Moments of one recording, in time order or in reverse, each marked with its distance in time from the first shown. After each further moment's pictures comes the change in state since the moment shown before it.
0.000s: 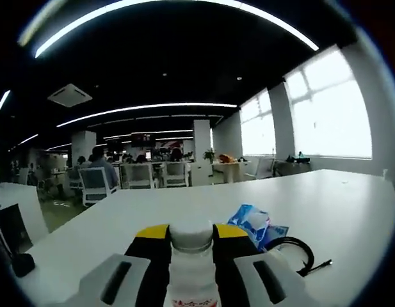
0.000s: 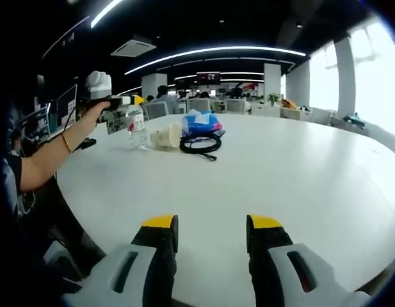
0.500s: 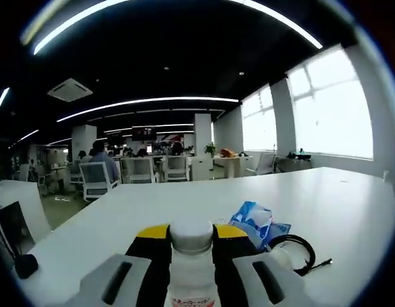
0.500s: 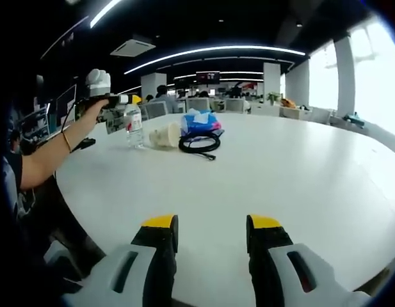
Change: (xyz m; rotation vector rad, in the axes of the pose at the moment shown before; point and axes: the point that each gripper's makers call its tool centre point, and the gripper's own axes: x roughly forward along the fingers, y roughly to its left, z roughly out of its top) left arm 0.003 0.016 0.001 -0.002 0.046 0.008; right arm -0.001 -0.003 -0.001 0.002 0.008 -0.010
